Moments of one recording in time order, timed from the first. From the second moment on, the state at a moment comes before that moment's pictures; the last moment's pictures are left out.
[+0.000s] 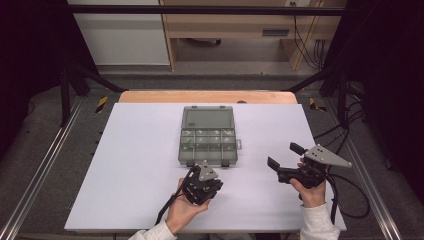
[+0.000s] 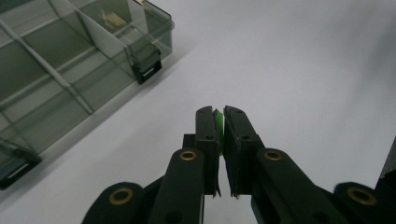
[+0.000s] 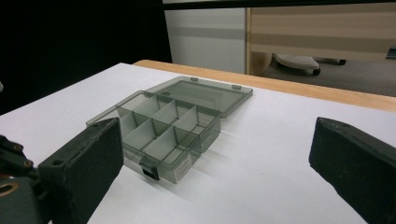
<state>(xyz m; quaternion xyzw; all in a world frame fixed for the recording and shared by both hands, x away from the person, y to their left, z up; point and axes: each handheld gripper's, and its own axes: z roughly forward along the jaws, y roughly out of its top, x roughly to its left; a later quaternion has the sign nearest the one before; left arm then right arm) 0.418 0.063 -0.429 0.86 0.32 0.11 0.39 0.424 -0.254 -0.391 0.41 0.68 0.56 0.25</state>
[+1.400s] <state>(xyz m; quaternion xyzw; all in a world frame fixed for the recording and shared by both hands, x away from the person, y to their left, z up) 0.499 0.138 -0.371 0.80 0.37 0.20 0.42 0.426 -0.252 -0.394 0.40 0.69 0.55 0.25</state>
